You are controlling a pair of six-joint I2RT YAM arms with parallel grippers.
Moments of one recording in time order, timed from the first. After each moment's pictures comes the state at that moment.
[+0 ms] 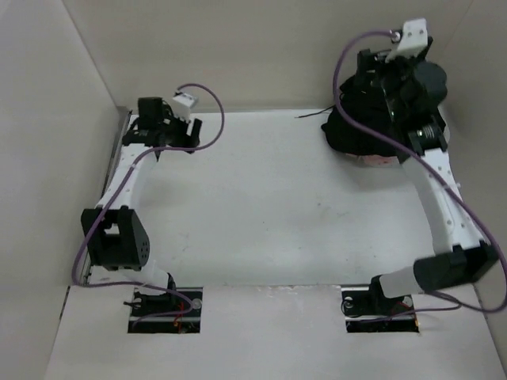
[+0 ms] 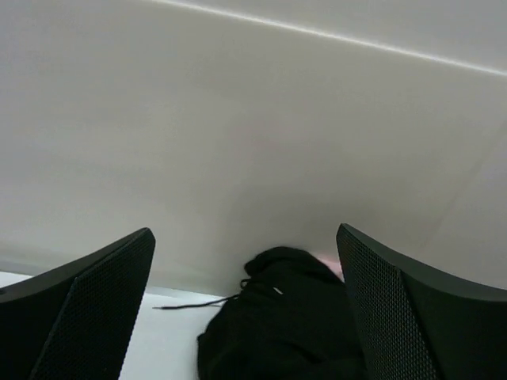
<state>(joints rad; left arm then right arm) 0.02 1.54 1.44 -0.36 0.33 0.33 0.18 1.31 1.50 0.13 0.12 -0.23</state>
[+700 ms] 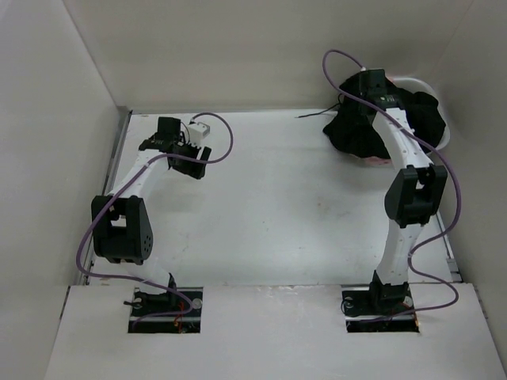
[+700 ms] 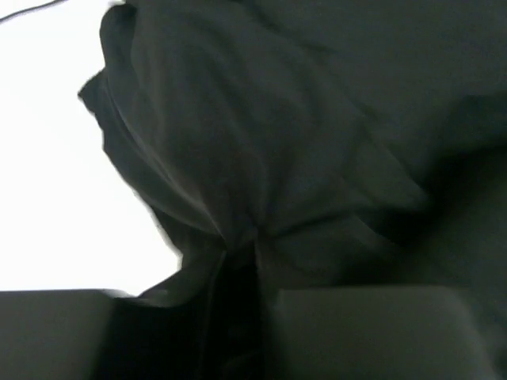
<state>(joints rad) -0.09 1.66 1.29 -0.59 0.25 0.34 0.08 2.07 2.03 -0.73 0.36 0.03</state>
